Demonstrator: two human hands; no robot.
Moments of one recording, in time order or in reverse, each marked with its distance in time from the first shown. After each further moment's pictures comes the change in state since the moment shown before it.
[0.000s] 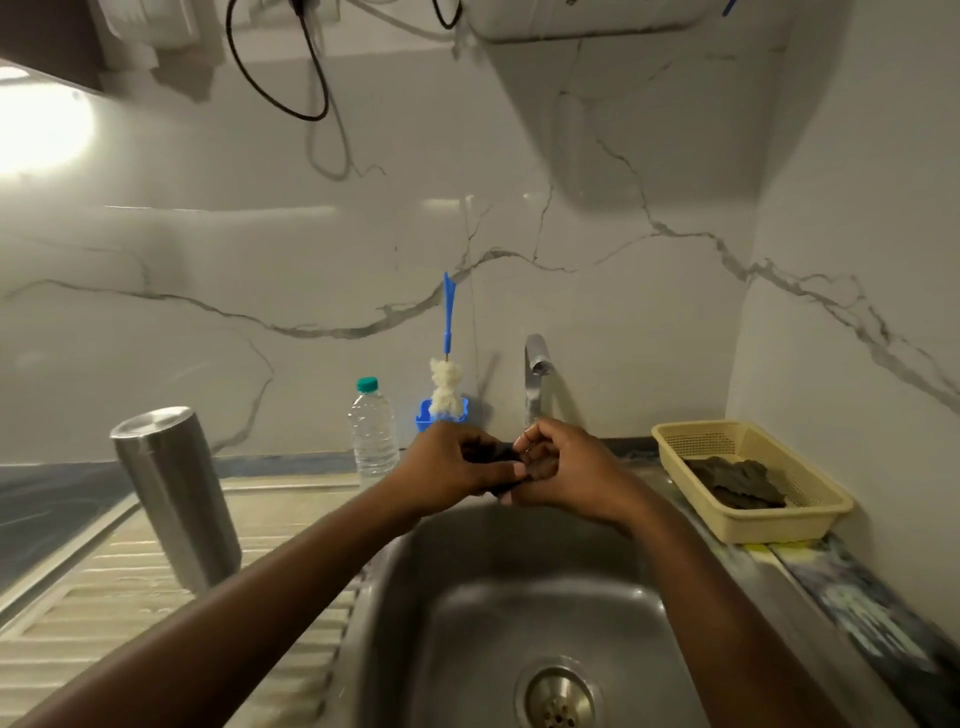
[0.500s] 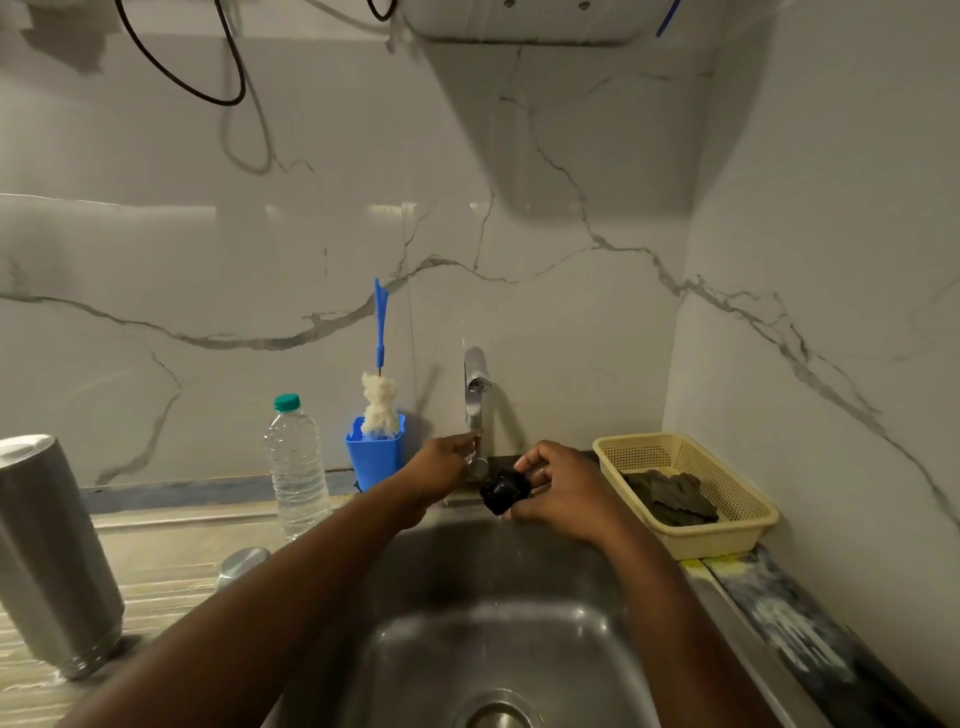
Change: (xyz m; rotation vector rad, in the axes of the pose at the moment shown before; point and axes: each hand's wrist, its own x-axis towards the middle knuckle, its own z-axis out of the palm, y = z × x) left_hand 0.113 -0.026 0.068 -0.213 -0.096 -0.188; right_hand 0.002 0.049 -0.033 -0.136 0.157 0.173
